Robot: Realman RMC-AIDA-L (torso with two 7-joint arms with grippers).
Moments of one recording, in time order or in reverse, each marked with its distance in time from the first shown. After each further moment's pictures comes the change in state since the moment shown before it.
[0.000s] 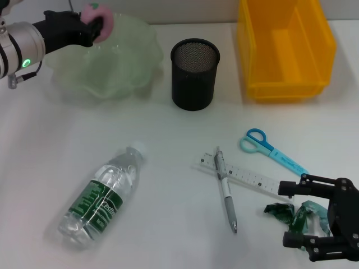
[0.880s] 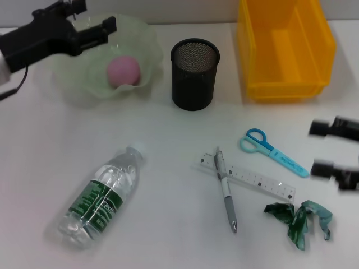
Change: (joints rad) left arm 0.175 0.015 -0.172 0.078 -0.236 0.614 0.203; right arm 0.002 -0.006 0.049 -0.244 0.174 -0.009 0.355
